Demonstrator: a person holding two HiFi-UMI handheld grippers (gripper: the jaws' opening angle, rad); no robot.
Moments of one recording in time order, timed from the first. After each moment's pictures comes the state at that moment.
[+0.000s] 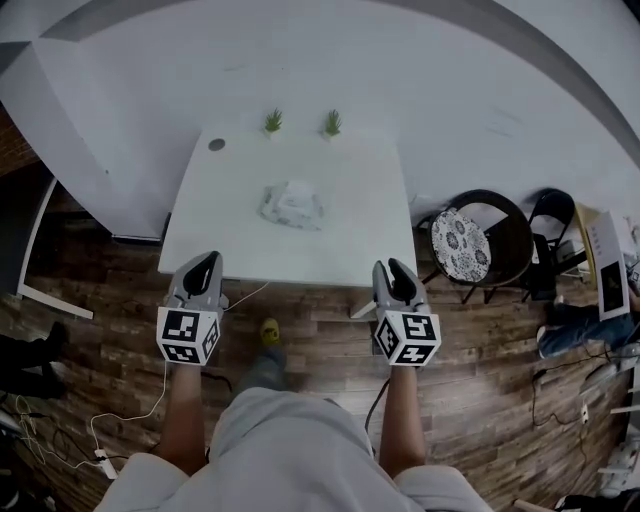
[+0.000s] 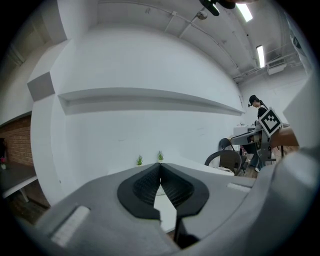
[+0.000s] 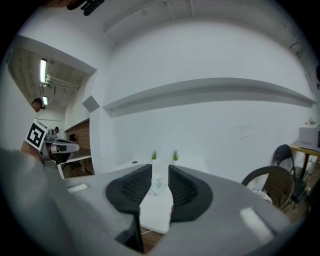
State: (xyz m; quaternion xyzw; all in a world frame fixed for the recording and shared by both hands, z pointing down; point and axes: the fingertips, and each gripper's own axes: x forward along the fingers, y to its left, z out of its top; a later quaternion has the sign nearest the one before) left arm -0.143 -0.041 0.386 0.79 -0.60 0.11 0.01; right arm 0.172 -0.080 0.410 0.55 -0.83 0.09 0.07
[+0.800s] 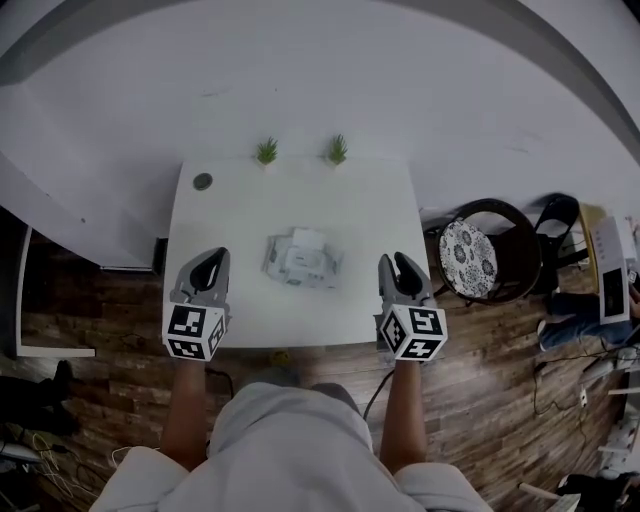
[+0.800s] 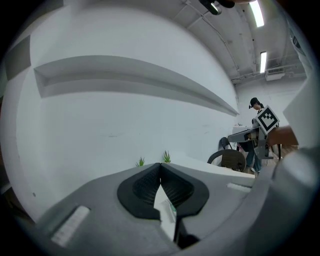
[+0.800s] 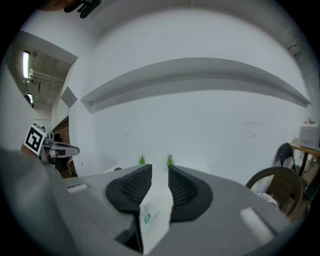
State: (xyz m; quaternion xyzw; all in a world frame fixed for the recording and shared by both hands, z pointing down) left arm -0.198 -0.280 0.400 0.82 -0.55 0.12 0.03; right arm 0.115 -0.291 0.409 0.59 -0.80 0.11 0.08
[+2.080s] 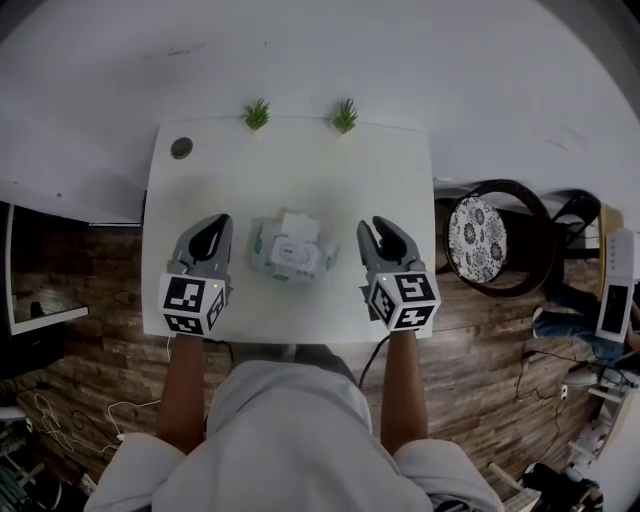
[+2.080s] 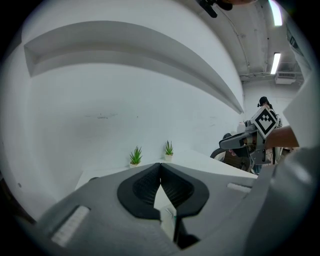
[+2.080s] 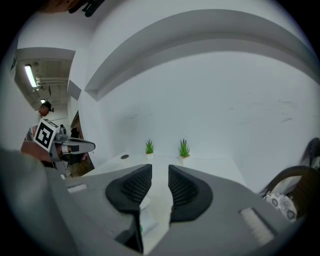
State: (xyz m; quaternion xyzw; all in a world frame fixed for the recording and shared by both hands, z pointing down) left arm -0.165 -0.389 0.457 0.82 -0.55 0.15 0.10; right arm 0.082 -0.414 0.477 0.49 -0.84 0.17 0.15
